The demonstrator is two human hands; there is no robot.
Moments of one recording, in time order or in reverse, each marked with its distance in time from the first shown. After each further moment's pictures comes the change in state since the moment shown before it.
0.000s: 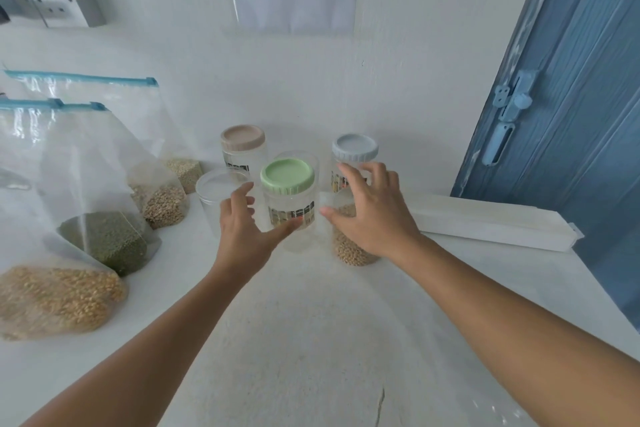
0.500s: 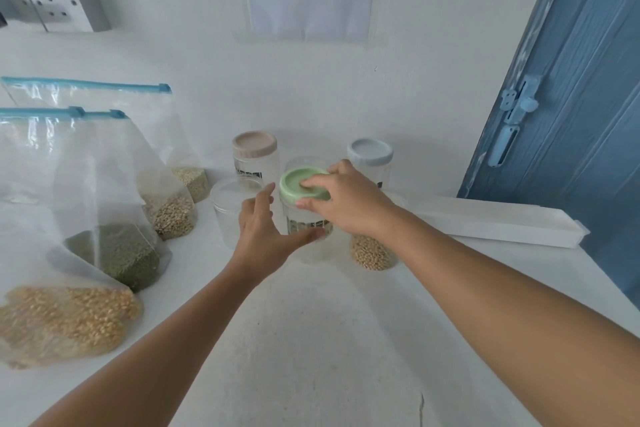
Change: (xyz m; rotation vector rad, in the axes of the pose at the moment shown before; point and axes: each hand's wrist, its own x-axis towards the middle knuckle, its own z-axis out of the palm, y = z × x) left_hand 0.022 -0.010 -0.018 -0.006 -0.208 0.016; right_hand 0.040 -0.073 -0.006 0.121 -0.255 0.004
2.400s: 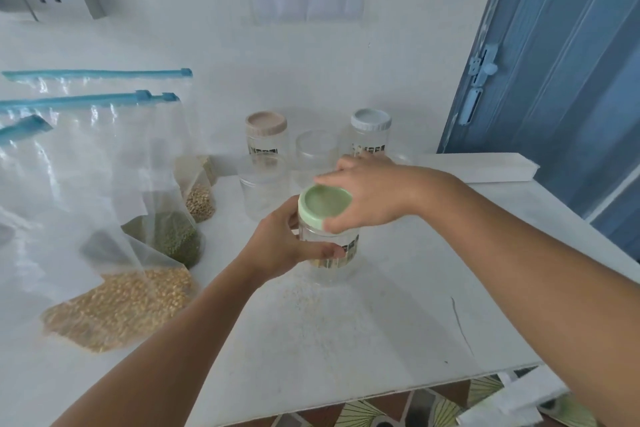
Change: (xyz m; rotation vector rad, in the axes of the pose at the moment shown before) left_hand -0.055 -0.025 -0.078 -0.248 -0.474 0.123; right_hand -0.072 -0.112 -0.002 -0.385 -0.240 0.118
